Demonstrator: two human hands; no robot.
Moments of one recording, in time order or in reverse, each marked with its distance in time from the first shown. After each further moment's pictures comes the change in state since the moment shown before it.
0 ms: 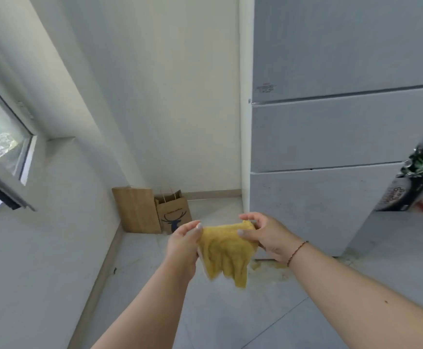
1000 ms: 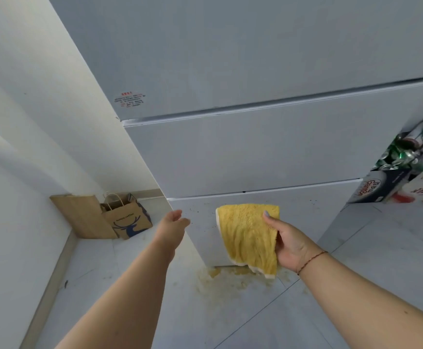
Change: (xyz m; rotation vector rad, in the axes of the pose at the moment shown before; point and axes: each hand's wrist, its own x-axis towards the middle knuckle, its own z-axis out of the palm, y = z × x) left_hand 0.153 0.011 0.305 0.505 0.017 -0.002; right_hand 0.106 0.022 -0.328 0.745 0.065 0.288
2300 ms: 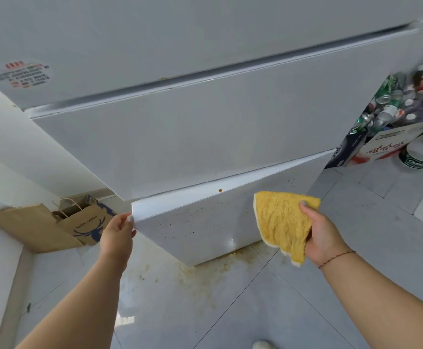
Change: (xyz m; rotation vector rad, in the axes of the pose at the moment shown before) left_hand 0.086 -0.053 -0.020 0.038 0.124 0.126; right_hand 0.000 -0.005 -0.089 0.191 0.502 -0.196
